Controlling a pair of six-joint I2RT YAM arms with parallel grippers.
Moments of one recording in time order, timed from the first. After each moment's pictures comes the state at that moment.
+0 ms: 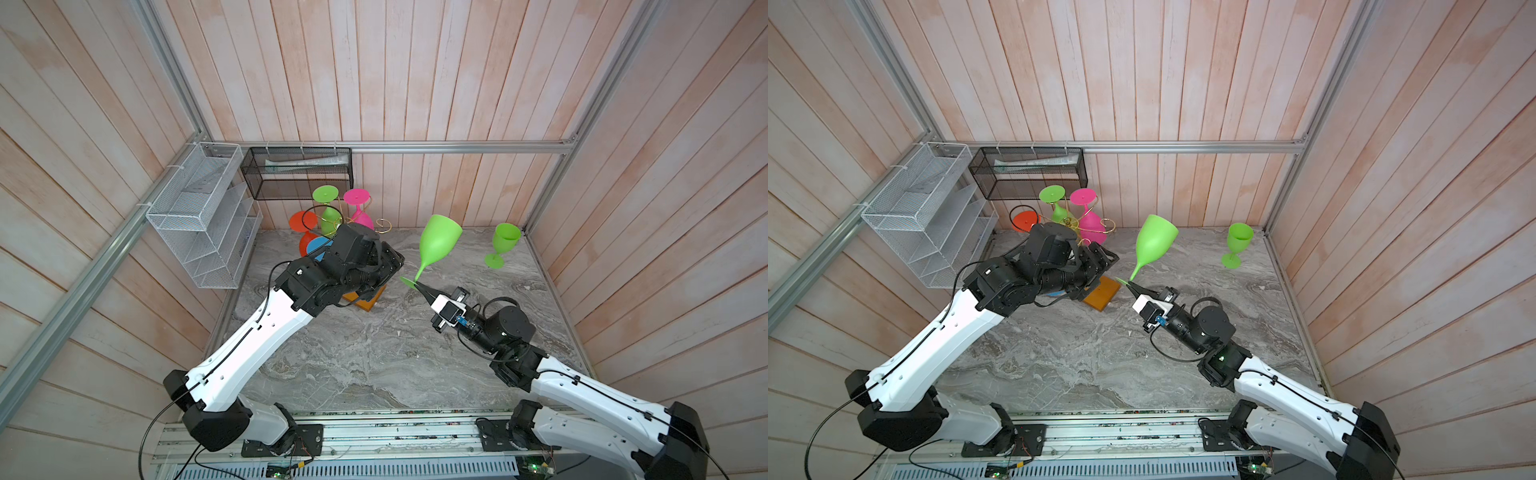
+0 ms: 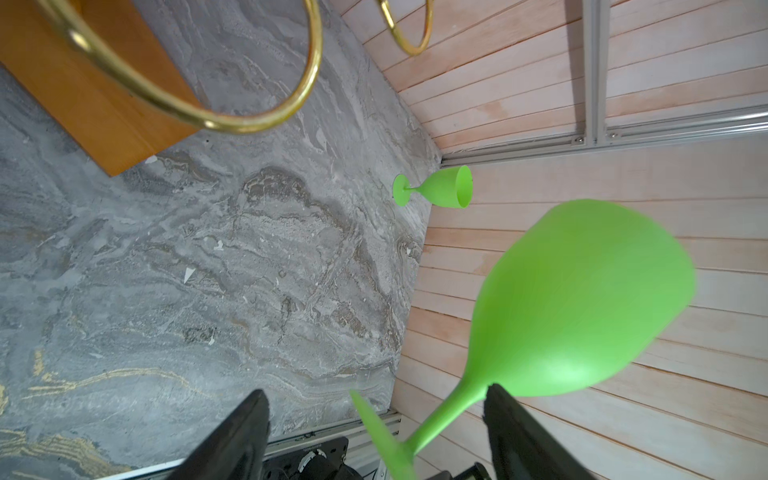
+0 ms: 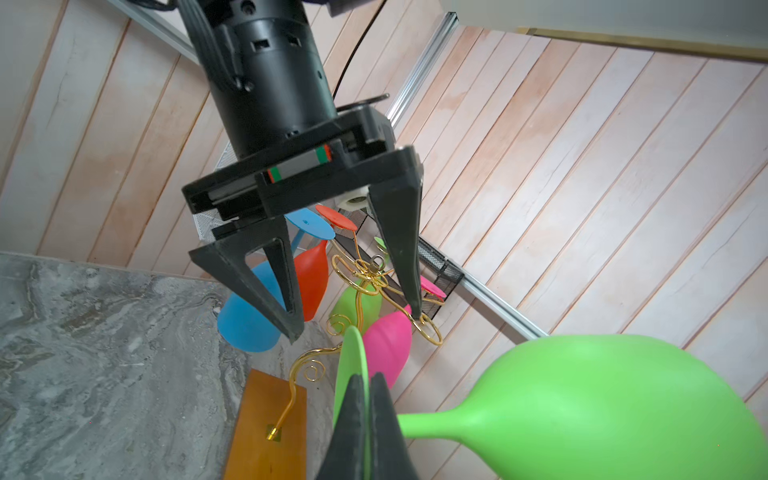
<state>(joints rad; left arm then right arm) -0.78 1.43 1.74 -0.96 0.00 -1.32 0.92 0.95 0.63 0.57 -0.06 -0.62</state>
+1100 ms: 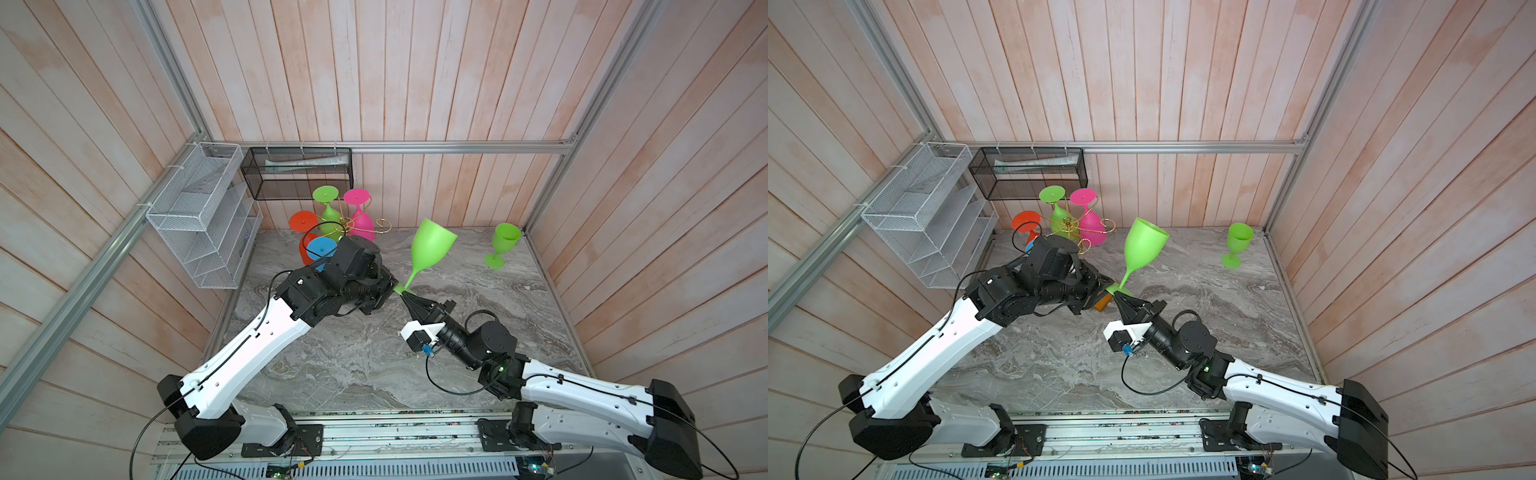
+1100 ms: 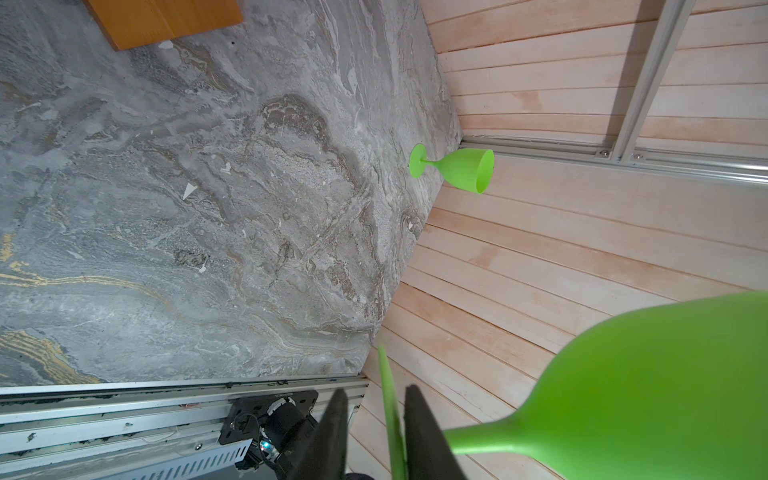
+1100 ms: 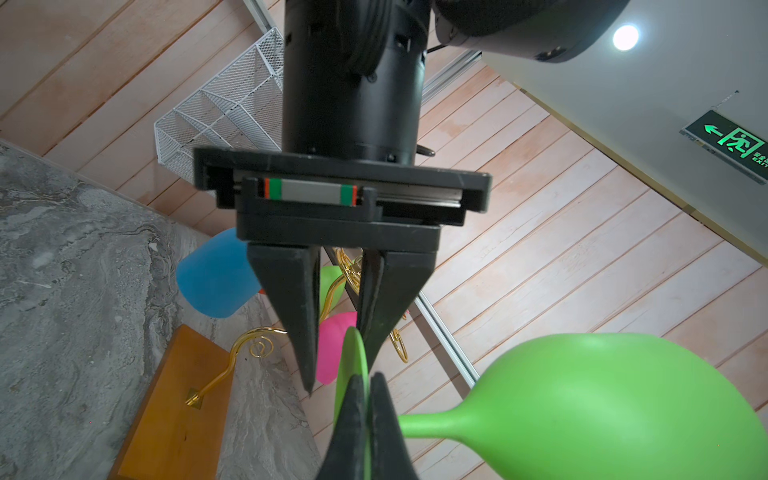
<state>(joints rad) -0.81 1.38 1.63 -0.93 0.06 -1.52 1.10 1.03 0.62 0.66 0.19 -1.01</state>
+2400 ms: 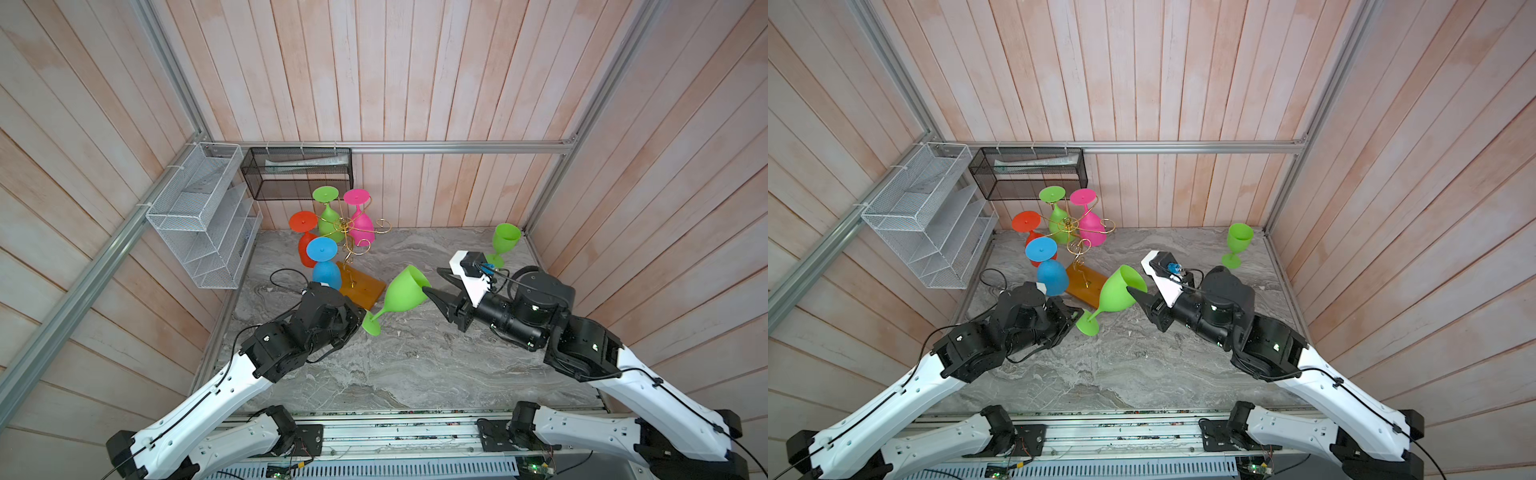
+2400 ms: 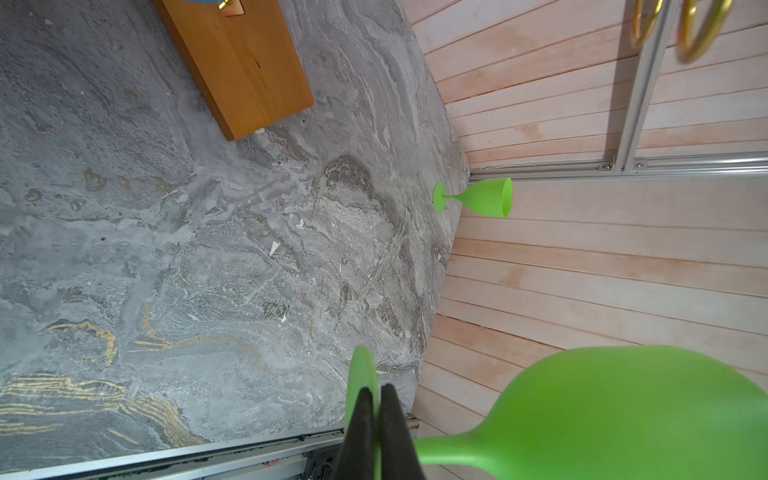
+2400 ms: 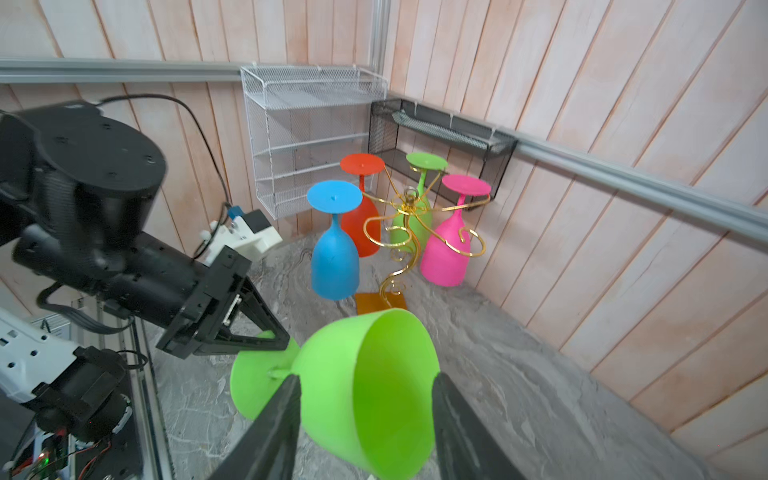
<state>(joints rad) -0.81 0.94 1.05 -0.71 -0.09 -1.40 0.98 0.99 1.33 -0.54 0.07 -0.02</state>
